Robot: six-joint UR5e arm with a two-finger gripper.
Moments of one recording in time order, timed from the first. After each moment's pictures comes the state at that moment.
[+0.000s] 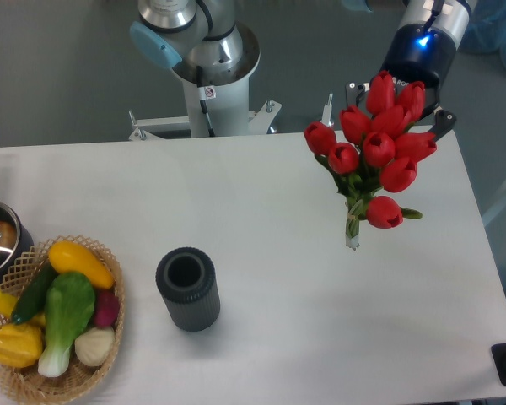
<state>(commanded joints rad) 2.93 -1.70 -1.67 -0.83 0.37 1.09</state>
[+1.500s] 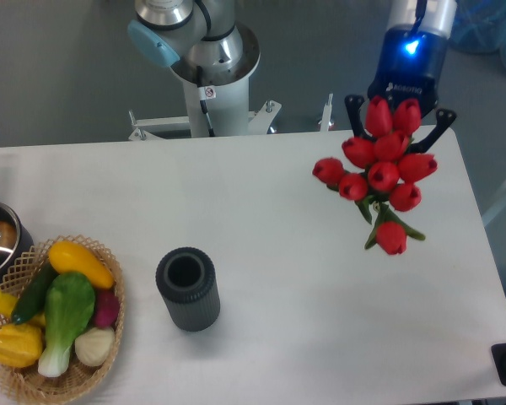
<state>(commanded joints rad) 2.85 -1.63 -1.68 -0.87 0.97 1.07</state>
